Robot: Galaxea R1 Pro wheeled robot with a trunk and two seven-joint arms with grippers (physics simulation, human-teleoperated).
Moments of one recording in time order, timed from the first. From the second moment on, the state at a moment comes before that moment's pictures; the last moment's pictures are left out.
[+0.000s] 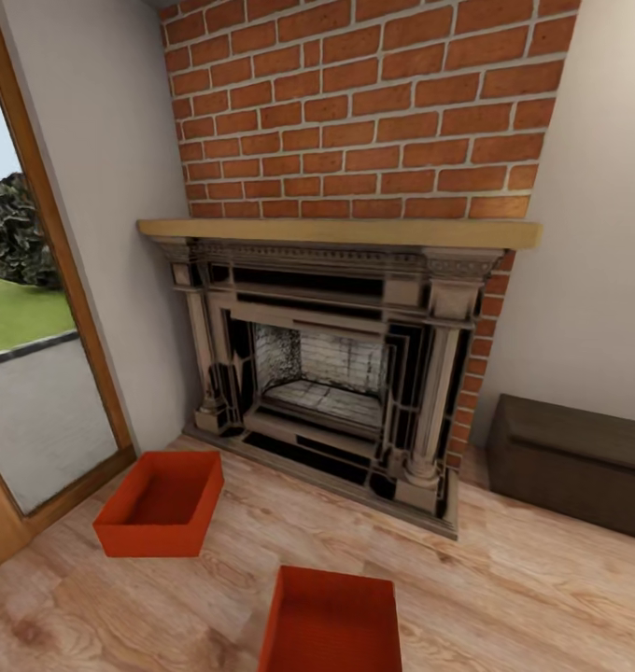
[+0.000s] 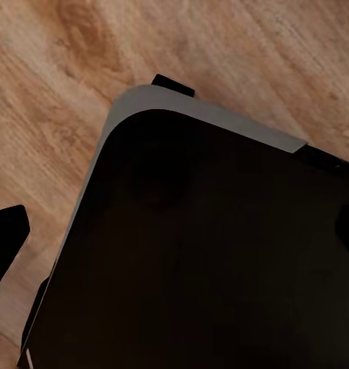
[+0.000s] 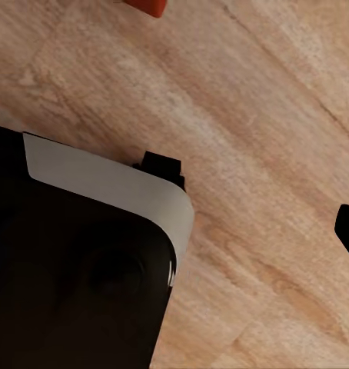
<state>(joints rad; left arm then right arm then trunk) 0.00 0.00 0.01 -0.08 0.40 -0.12 0.01 -0.17 -0.06 0.47 0.03 -0.19 -0.13 0.08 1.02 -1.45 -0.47</state>
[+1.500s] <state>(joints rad) 0.00 0.00 0.01 -0.08 0.40 -0.12 0.01 -0.17 -0.05 0.47 0.03 -0.19 -0.12 0.08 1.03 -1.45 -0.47</state>
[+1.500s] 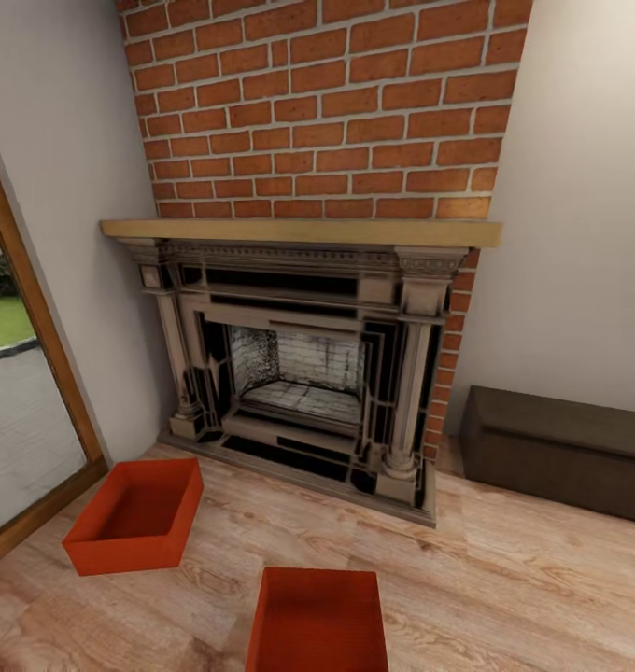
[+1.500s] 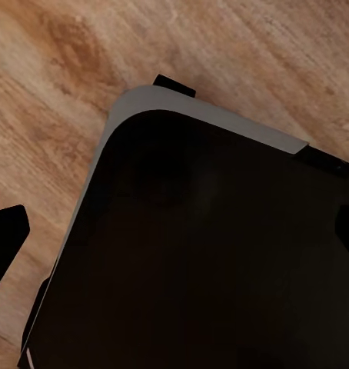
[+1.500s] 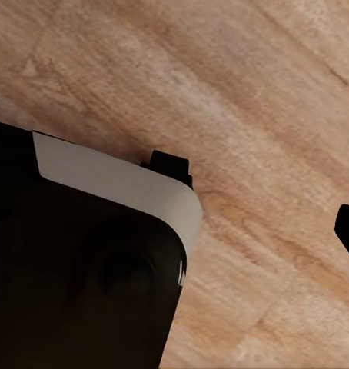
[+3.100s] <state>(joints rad) 0.00 0.00 0.01 -0.08 0.40 -0.12 0.01 -0.17 -0.05 0.47 0.03 -0.19 -0.12 0.08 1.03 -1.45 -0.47</state>
